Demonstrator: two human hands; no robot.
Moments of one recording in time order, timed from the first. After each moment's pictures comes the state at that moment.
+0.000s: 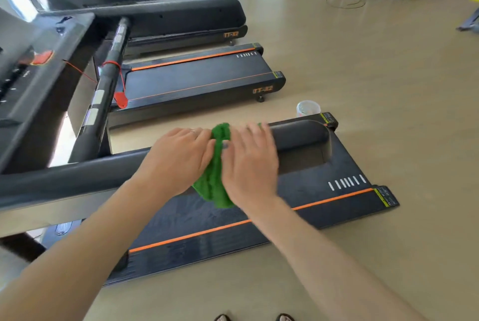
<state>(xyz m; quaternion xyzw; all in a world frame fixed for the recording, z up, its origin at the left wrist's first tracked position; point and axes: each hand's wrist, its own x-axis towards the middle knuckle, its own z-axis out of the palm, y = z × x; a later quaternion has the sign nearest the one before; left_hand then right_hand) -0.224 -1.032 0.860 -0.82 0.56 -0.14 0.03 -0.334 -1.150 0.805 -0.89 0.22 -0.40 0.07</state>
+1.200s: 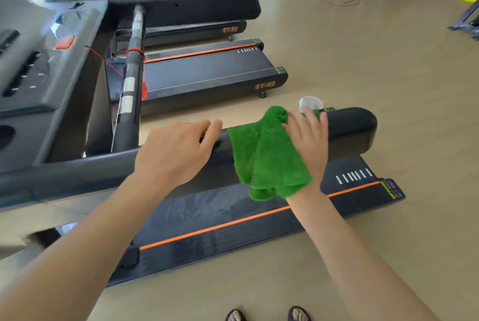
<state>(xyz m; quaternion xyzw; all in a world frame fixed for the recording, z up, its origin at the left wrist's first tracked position) -0.186 -0.962 0.872 -0.90 0.42 -0.05 -0.10 -0.309 -1.143 0.785 -0.83 0.32 -0.46 -0.02</state>
